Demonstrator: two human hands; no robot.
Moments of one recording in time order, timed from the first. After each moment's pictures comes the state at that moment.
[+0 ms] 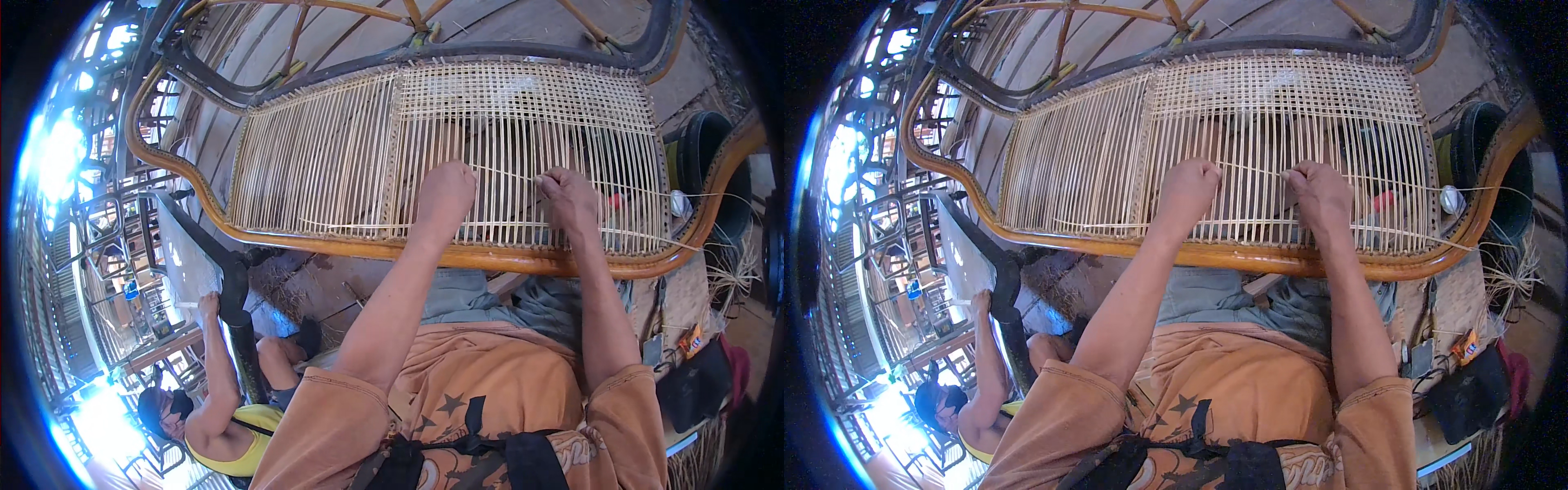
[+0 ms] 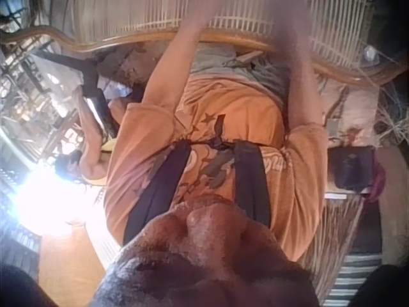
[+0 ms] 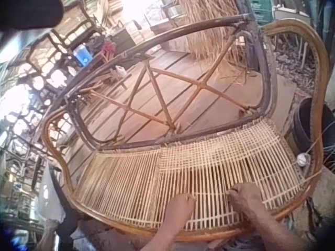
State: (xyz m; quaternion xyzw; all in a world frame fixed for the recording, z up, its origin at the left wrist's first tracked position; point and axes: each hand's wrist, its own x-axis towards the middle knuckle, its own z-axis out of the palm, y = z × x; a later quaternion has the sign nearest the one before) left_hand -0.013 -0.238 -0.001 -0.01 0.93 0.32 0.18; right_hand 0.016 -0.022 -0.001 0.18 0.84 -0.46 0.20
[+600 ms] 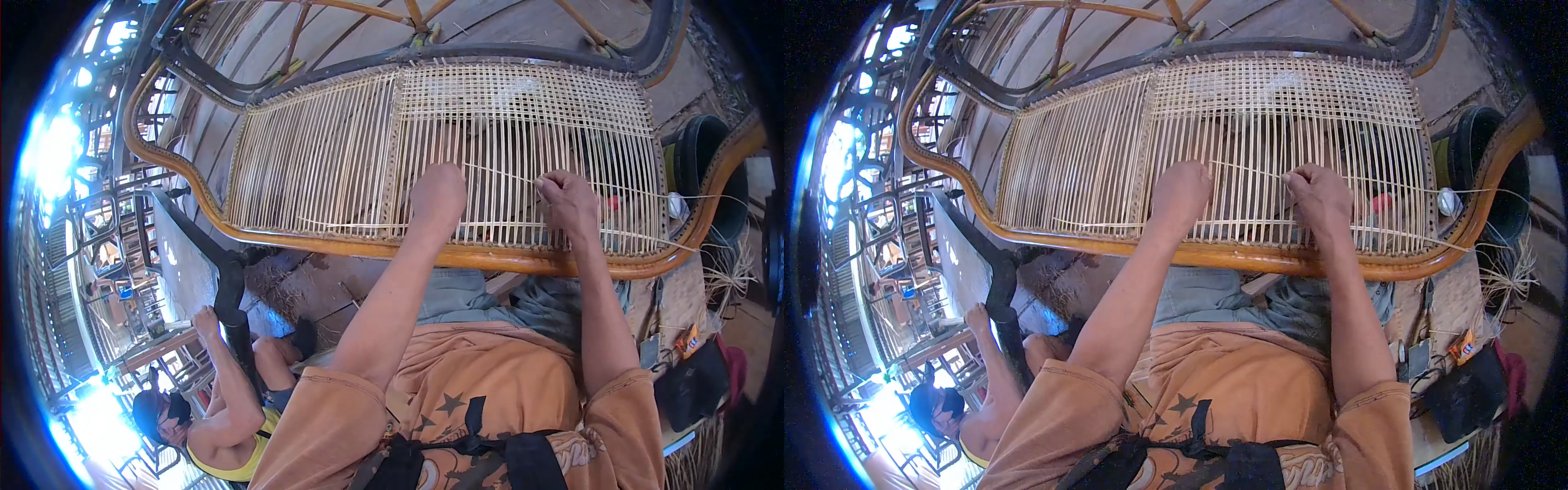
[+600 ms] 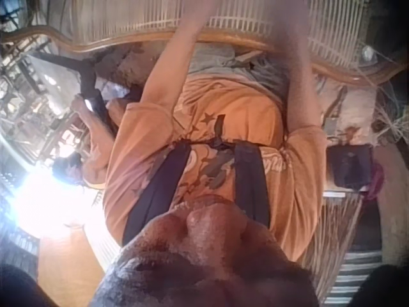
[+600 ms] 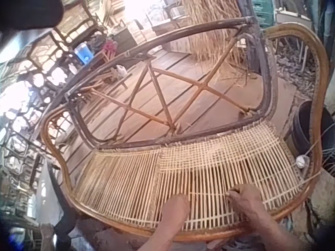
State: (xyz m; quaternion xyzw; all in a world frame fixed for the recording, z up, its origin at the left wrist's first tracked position) left_hand -0.013 -0.244 -0.001 -0.02 0.98 0.15 0.14; right_hand 0.018 -0.022 -0.015 0.19 0.86 -0.43 0.19
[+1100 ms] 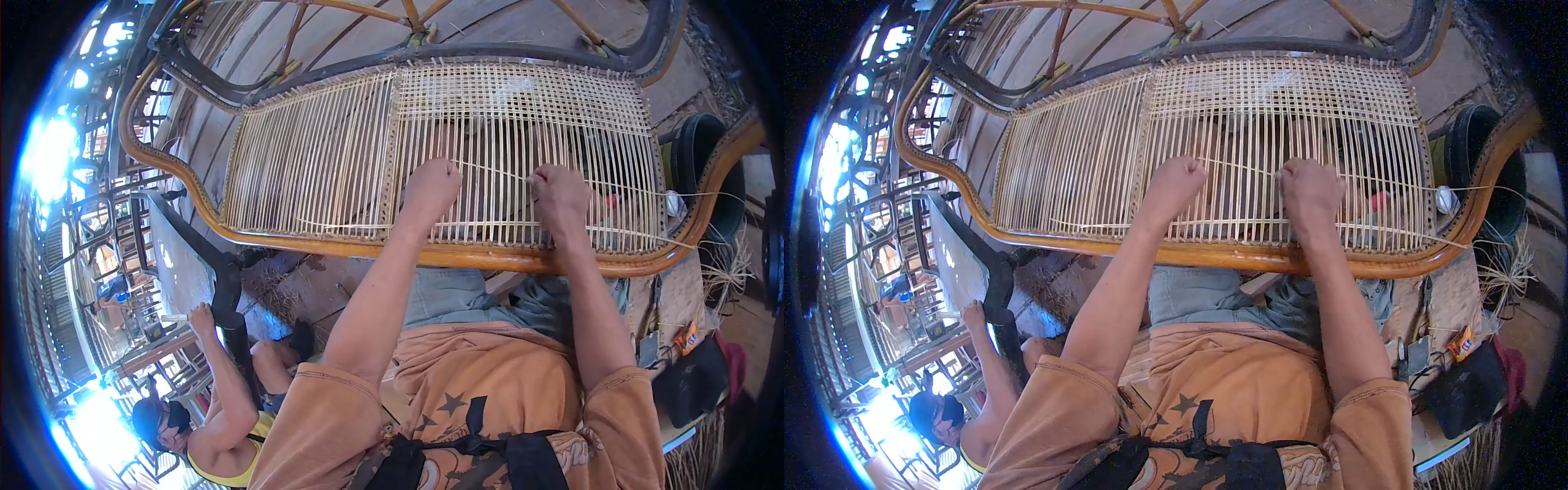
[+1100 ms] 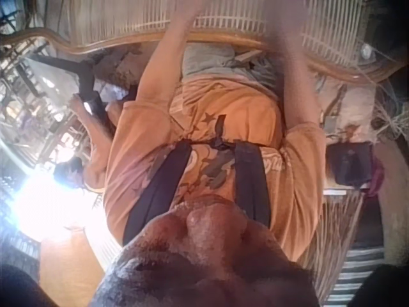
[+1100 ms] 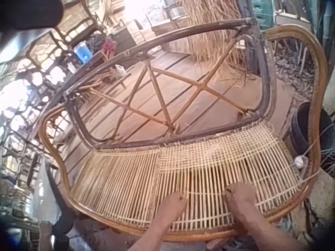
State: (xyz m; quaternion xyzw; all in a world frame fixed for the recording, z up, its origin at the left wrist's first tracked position) left_hand -0.025 -0.262 0.008 -0.05 0.93 0.29 0.23; right_hand 0.011 -0.045 0.001 0.14 0.93 -0.30 0.16
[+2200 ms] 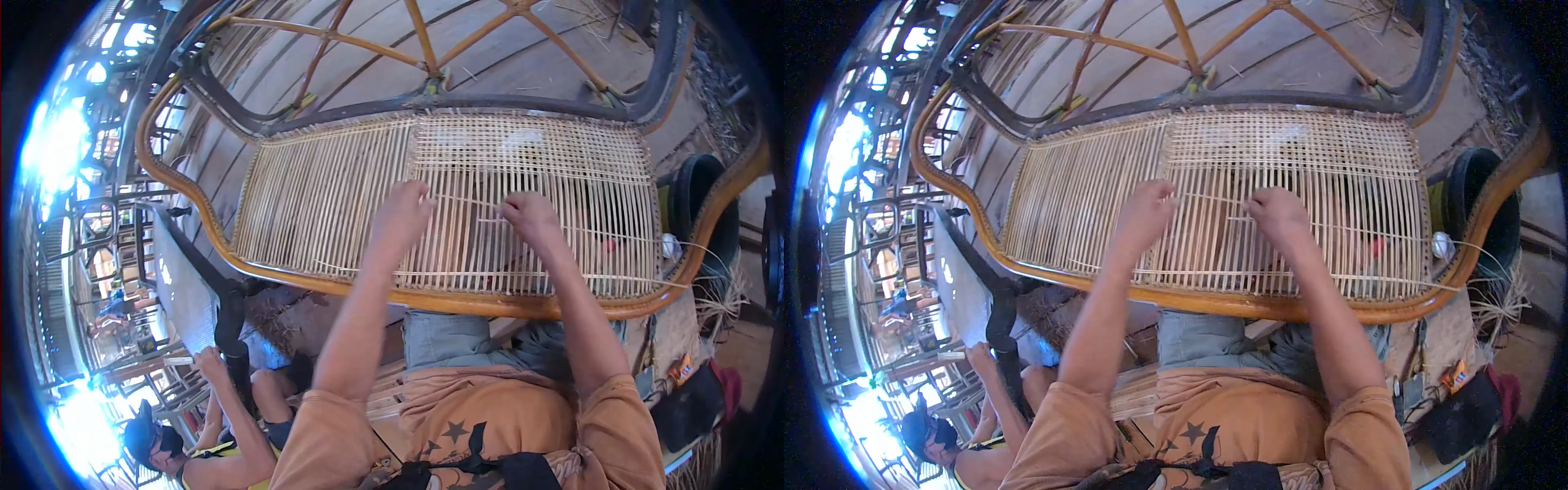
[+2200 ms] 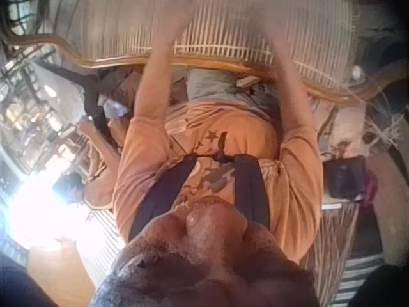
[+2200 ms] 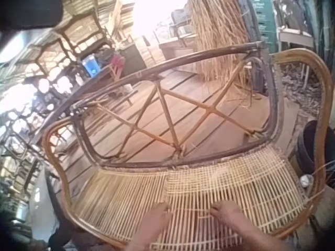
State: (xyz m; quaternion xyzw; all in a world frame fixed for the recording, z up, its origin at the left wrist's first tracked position) left_hand -0.050 -0.314 0.054 0.01 0.97 0.23 0.07; right_hand -0.046 -0.083 0.004 0.03 0.87 -0.41 0.26
